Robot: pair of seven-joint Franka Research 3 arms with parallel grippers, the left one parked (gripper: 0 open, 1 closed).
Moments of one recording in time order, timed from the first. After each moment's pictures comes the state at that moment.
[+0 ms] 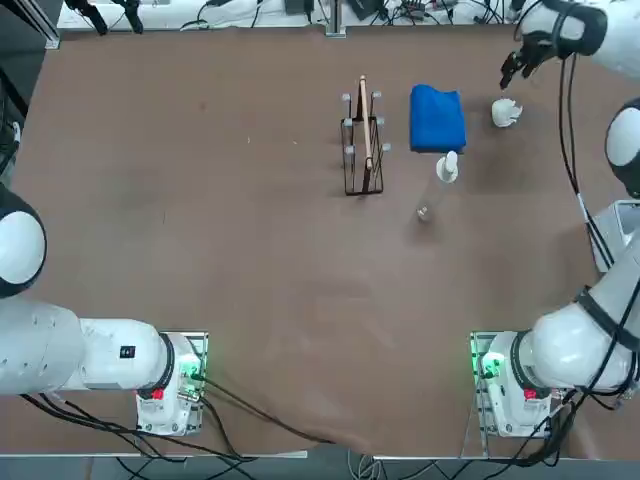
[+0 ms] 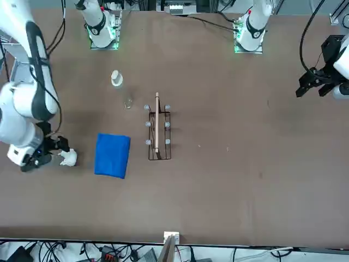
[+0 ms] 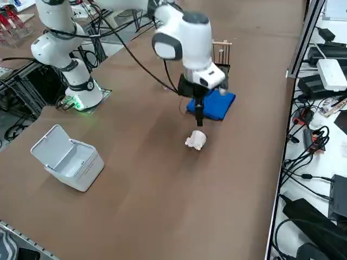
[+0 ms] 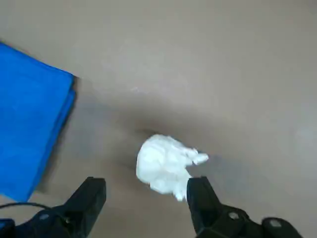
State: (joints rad) arm -0.06 0.53 -0.04 -1.69 -0.02 2.26 -0.45
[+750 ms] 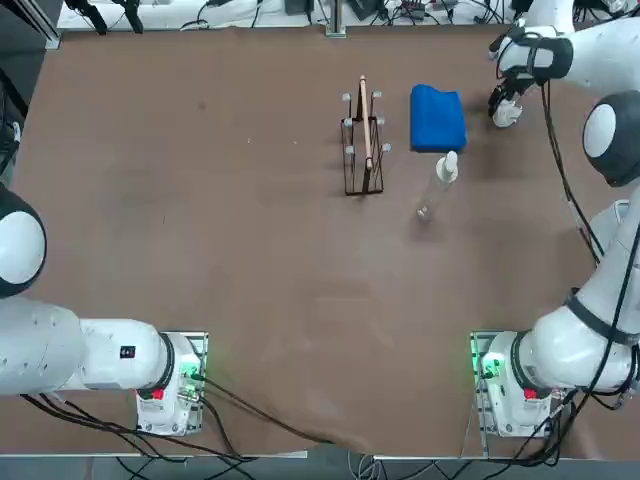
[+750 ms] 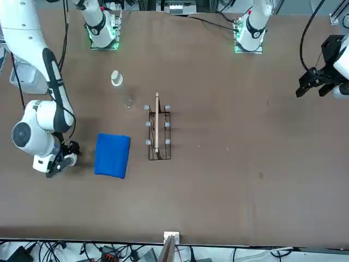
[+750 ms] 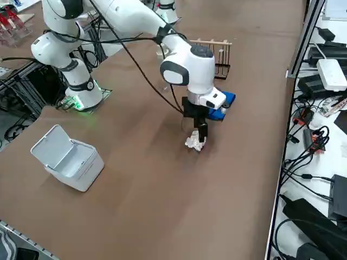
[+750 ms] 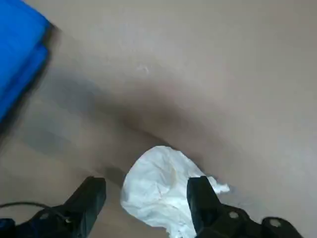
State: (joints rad) arm -0.05 0.66 -0.04 -1.69 -0.13 2.34 -0.59
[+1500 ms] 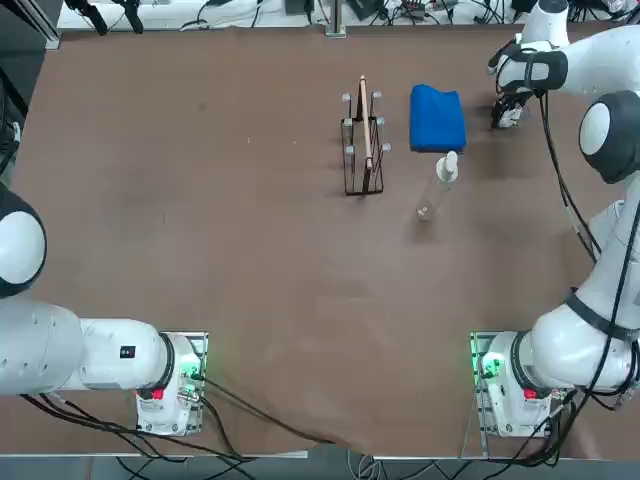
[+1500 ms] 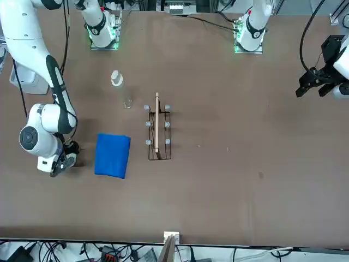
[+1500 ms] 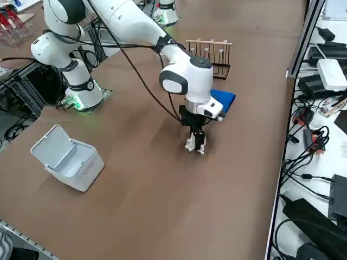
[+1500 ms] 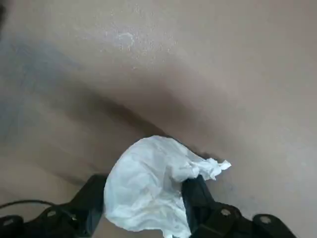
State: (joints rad) arm -0.08 0.70 -0.04 -1.69 -0.16 2.36 -0.60
